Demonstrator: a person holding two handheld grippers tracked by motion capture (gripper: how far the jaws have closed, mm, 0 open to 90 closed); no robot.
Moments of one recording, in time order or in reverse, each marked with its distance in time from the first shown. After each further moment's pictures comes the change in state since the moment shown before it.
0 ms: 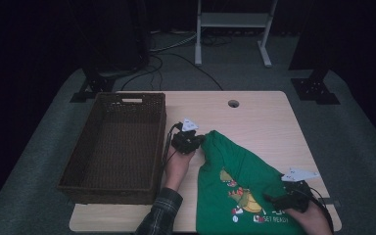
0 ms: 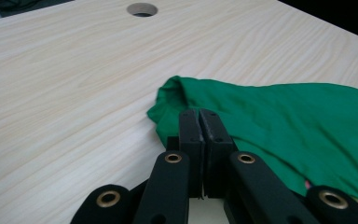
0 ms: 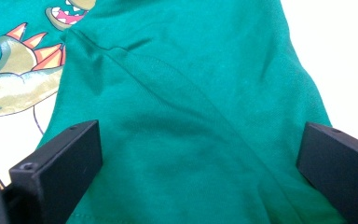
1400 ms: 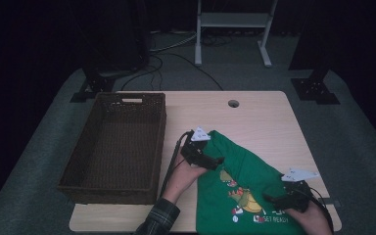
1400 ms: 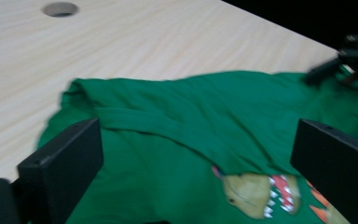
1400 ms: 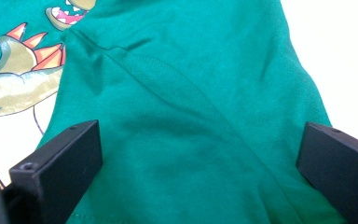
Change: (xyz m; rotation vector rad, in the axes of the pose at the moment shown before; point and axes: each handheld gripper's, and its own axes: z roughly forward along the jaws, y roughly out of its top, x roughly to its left) left arm -0.051 -0.001 -0.003 0.020 -0.197 0.075; right arm 0.000 0.000 0.000 0.000 0.000 0.000
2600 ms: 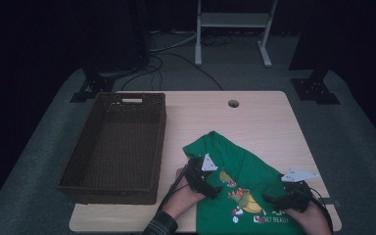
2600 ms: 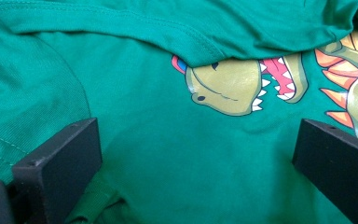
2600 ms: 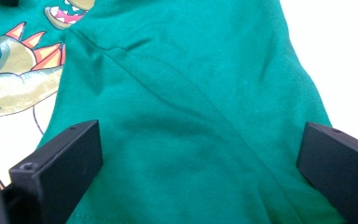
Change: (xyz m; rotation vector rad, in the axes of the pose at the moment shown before) left arm -0.031 -0.061 0.021 0.198 0.020 0.155; right arm 0.001 0.000 0.000 0.000 0.006 -0.007
